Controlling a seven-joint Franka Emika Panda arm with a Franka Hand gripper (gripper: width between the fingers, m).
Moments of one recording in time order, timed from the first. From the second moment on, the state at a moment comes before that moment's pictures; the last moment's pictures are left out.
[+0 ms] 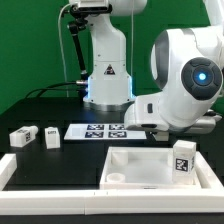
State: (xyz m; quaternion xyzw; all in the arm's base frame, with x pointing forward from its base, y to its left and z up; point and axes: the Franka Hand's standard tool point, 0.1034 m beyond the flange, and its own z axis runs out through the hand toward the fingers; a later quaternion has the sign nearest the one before) arm 0.358 0.120 0.008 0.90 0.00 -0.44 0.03
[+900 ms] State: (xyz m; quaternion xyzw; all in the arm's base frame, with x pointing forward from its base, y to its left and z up) arm 0.433 0.065 0.122 0.95 -0.03 -0.31 -0.01
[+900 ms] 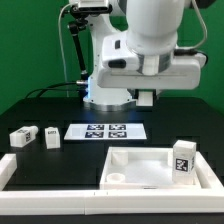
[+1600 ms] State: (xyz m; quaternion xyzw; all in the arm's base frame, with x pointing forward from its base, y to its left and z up) arm 0.510 0.032 0.174 1.00 -0.02 -0.02 0.00
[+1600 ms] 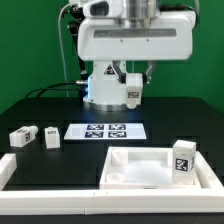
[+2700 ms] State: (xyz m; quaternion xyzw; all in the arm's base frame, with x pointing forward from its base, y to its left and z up) arm 0.579 0.000 0.163 0.95 -0.03 0.31 0.03
